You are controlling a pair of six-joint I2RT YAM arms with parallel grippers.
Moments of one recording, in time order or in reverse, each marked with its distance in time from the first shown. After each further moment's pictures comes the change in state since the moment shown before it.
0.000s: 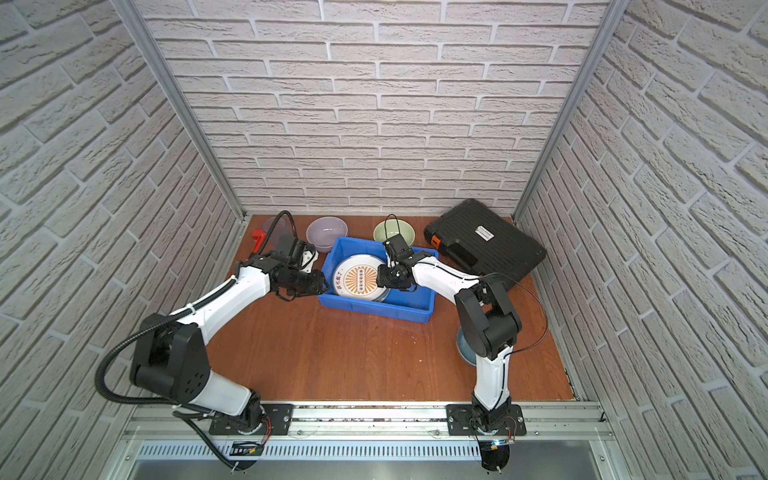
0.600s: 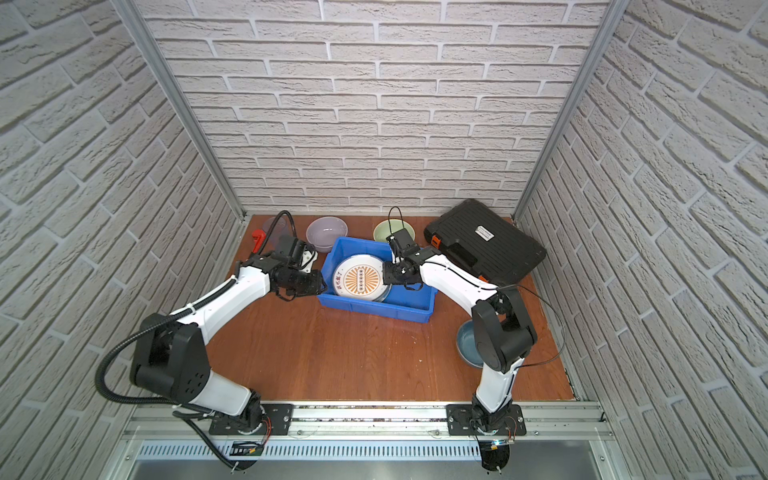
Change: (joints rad) left arm 0.000 0.000 0.000 -0.003 -0.020 0.002; right arm 0.001 -0.152 0.013 -0.141 0.107 -0.089
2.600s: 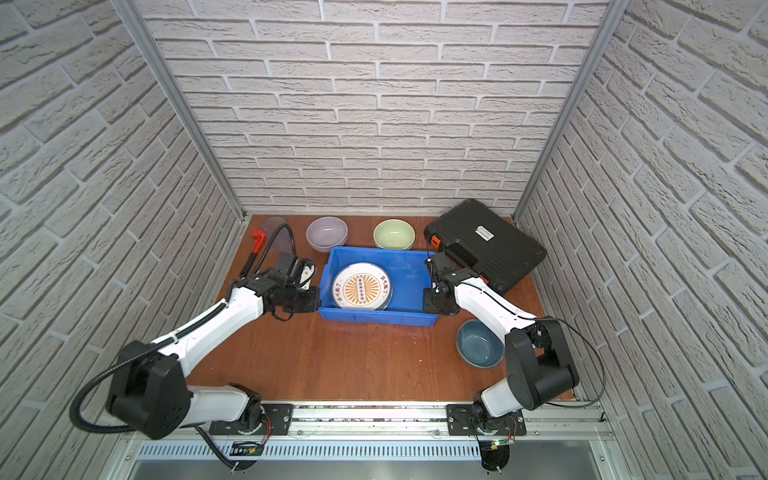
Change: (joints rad) left arm -0.093 -0.213 -0.204 0.000 -0.068 -0.076; right arm -0.159 -0.266 -0.384 -0.157 0.051 -0.003
